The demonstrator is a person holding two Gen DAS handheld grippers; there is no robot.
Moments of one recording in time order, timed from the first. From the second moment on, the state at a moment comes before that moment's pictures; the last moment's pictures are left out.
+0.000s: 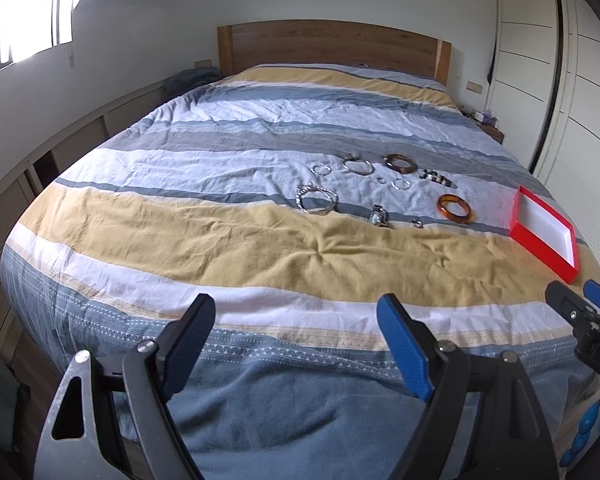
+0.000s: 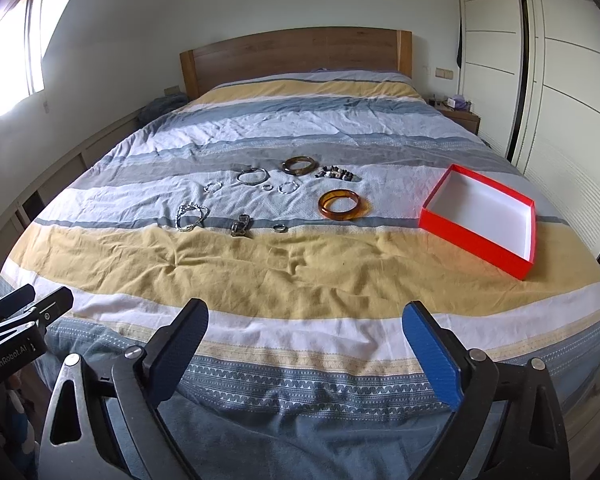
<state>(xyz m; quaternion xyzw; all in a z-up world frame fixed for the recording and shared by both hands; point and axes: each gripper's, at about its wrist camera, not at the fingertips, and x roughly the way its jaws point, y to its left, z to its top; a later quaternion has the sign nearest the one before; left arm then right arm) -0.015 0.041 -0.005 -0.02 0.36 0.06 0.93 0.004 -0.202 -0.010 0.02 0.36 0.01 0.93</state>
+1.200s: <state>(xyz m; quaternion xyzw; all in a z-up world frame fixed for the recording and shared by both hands) 0.132 0.070 -0.069 -0.02 0.42 0.09 0.90 0.140 -0.240 -0.071 0.04 0.40 0.03 0.91</state>
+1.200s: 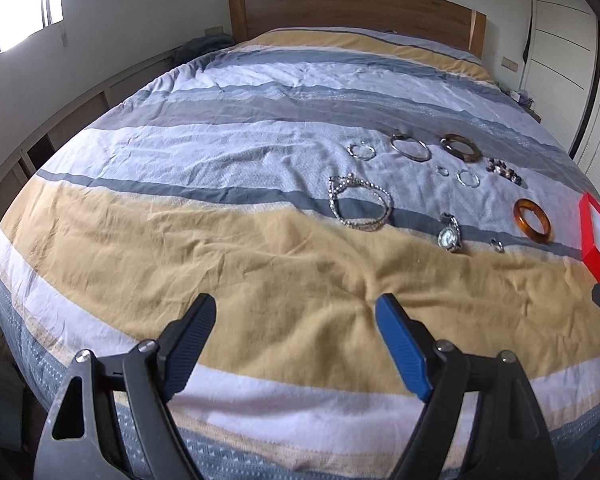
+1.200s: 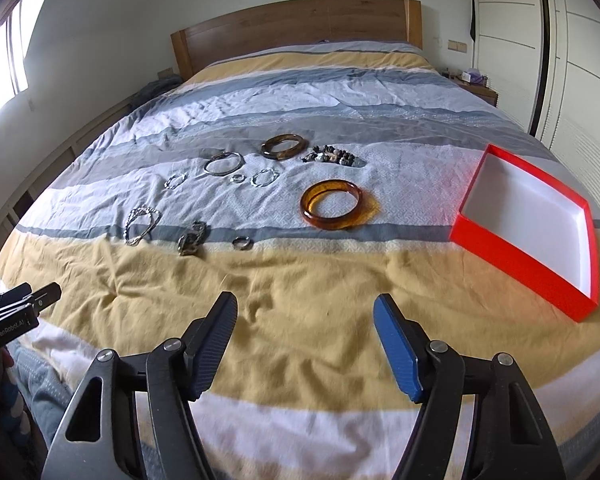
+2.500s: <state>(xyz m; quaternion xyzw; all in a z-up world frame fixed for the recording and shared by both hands) 0.291 0.062 -0.139 0.02 0.43 0.09 0.90 0.316 -0.267 -0.139 0.00 0.39 0.02 0.92</state>
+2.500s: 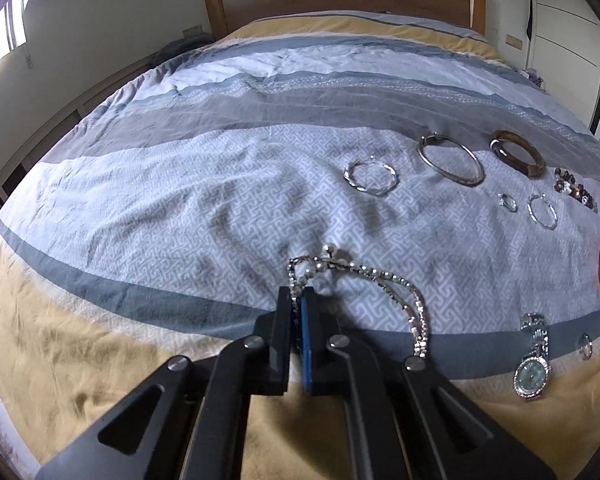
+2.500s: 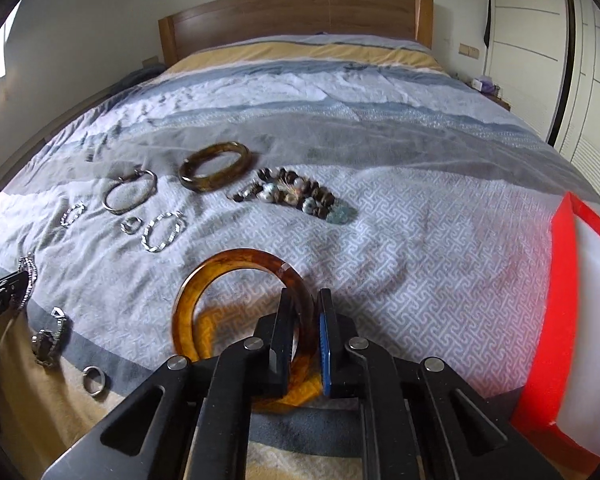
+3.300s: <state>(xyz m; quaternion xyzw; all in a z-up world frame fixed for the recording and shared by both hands) 0.266 -0.233 -0.034 0.03 0.38 -0.19 0.90 0.227 -0.469 -0.038 -0.01 0.35 -0.10 0.93</state>
